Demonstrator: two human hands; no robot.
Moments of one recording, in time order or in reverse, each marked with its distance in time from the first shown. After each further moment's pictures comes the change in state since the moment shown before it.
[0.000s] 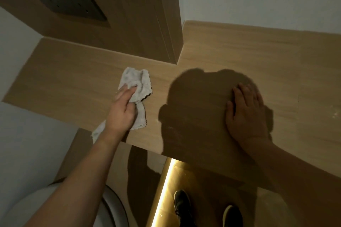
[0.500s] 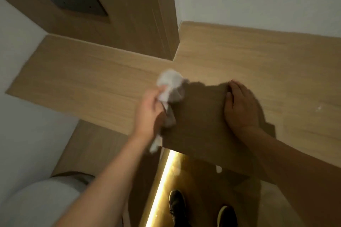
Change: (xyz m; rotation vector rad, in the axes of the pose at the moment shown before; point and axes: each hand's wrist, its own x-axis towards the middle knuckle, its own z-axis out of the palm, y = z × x) left_hand -0.051 0.096 0.049 -0.377 0.072 -0.046; right_hand 0.002 0.012 -0.012 0.158 -0.076 0.070
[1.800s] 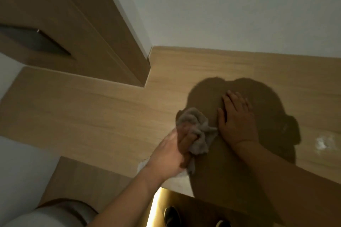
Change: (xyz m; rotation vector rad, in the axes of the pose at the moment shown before) left_hand -0.019 0.033 0.104 0.372 -0.519 0.670; right_hand 0.036 0.068 -0.033 -0.130 0.066 -0.043
